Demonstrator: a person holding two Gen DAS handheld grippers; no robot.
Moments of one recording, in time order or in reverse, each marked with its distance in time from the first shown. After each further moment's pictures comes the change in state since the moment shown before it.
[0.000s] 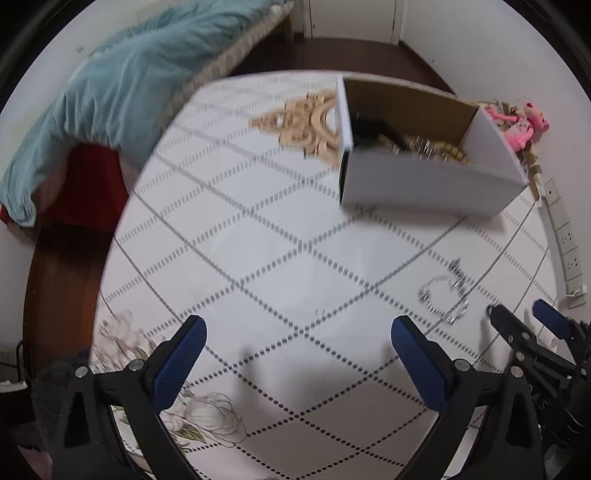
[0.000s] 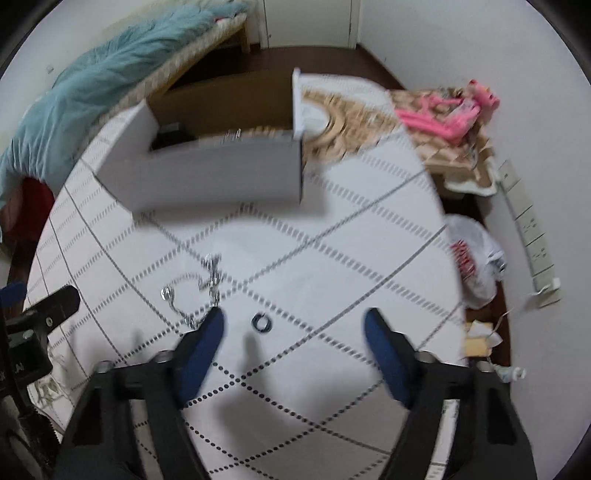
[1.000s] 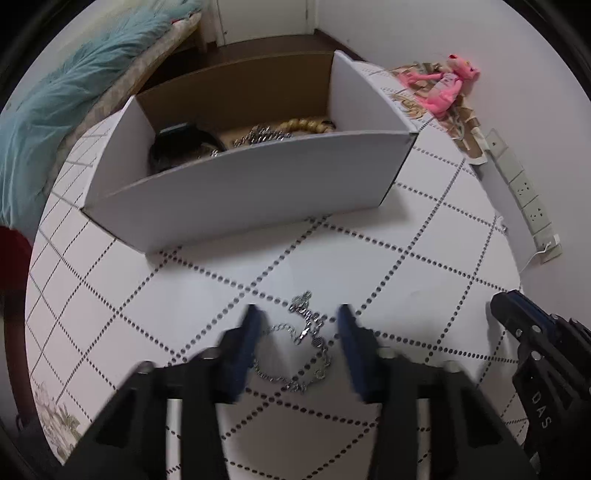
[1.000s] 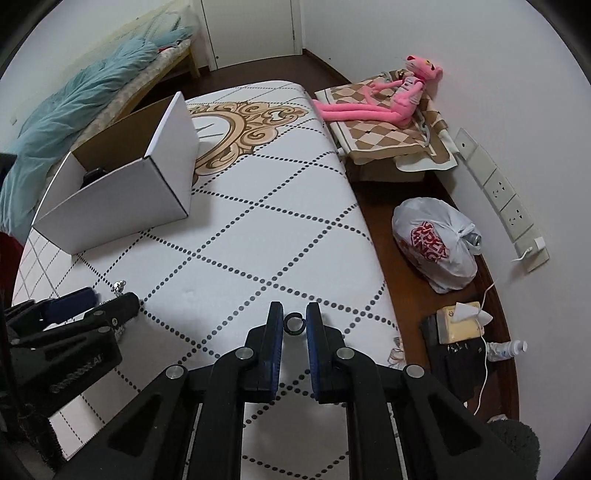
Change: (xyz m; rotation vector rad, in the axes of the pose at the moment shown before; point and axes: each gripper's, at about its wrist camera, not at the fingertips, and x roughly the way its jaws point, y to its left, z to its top) left arm 0.027 -0.128 0.019 0.238 -0.028 -0.164; right arm -0.004 -0.087 -0.003 0.188 -0.072 -0.062
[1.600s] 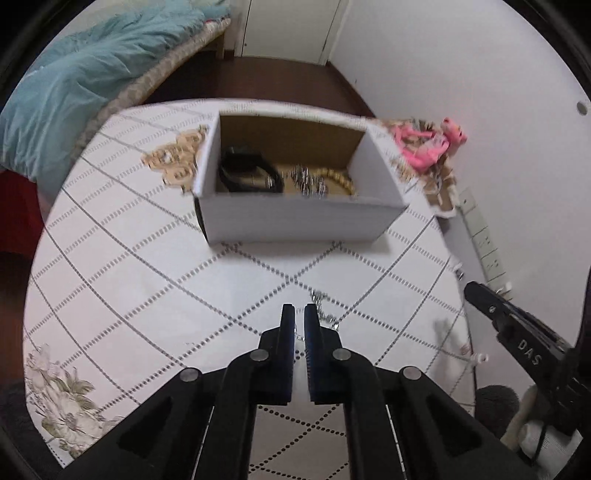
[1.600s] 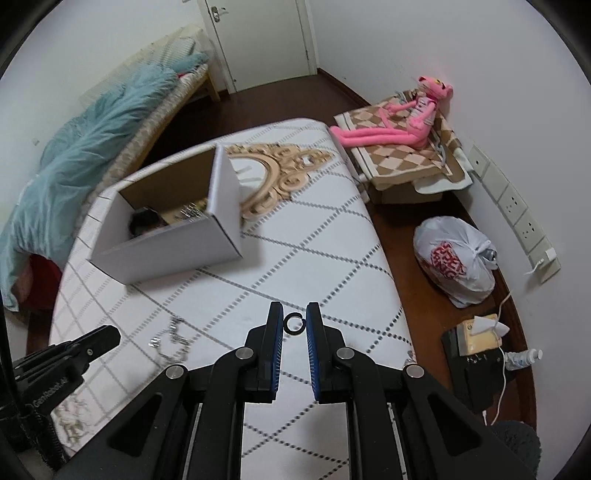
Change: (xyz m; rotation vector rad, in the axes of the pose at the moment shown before) left arm -0.077 0.071 -0.019 -0.173 -0.111 -0.183; right arm -0.055 0.015 0.019 0.017 -0.089 0.129
